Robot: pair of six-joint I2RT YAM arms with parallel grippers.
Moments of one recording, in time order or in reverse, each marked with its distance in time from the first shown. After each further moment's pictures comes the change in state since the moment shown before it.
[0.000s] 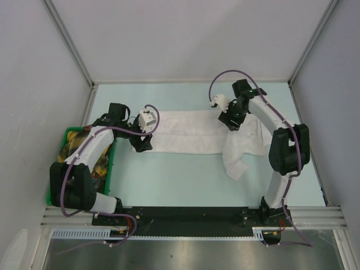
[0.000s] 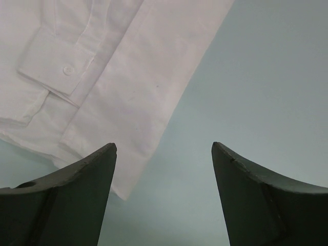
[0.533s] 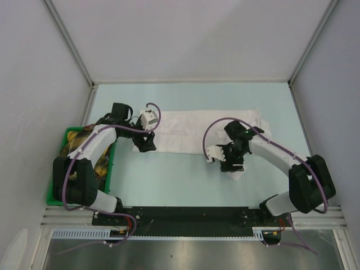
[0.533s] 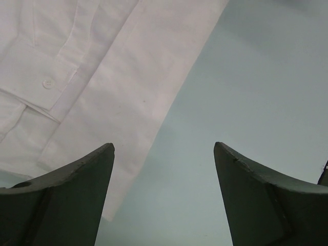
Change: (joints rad) left arm -0.022 0.057 0.002 0.040 0.068 -0.072; right arm 0.186 -0.475 -0.629 -0.017 -0.159 -0.343
